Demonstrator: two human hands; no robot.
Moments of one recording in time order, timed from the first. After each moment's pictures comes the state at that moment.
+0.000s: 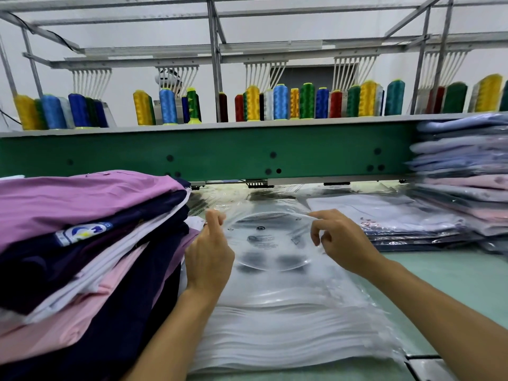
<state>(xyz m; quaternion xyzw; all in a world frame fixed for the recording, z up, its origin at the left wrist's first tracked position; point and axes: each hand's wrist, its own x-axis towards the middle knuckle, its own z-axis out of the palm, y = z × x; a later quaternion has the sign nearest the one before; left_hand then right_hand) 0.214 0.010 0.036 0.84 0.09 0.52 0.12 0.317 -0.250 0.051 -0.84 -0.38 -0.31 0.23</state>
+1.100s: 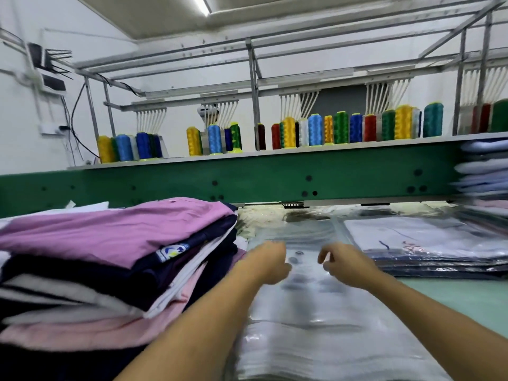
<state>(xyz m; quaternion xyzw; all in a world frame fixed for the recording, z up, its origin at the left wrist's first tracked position) 0.210 0.010 0.103 1.00 0.02 0.07 0.04 0.304 -0.181 0.067 -0.95 -0.23 -0.08 0.18</state>
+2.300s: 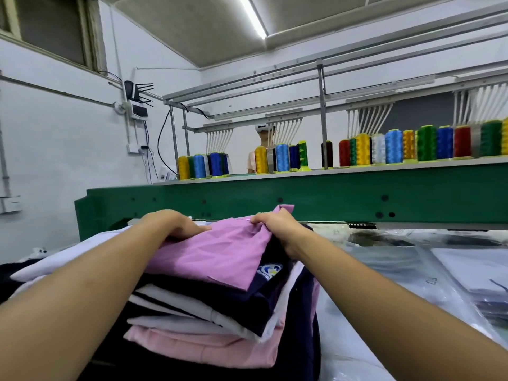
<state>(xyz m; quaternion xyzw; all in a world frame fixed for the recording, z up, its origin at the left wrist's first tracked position) 0.053 0.277 0.258 0.89 0.44 -0.06 0.05 0.179 0.092 0.209 -0.64 -0.24 0.23 0.69</state>
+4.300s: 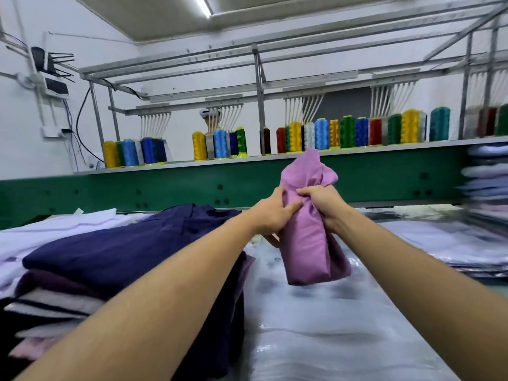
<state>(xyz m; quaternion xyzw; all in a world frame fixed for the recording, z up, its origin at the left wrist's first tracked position) 0.206 0.029 0.206 0.93 0.00 0.12 0.34 0.290 -0.094 0.202 -0.61 -0.14 0.04 0.78</state>
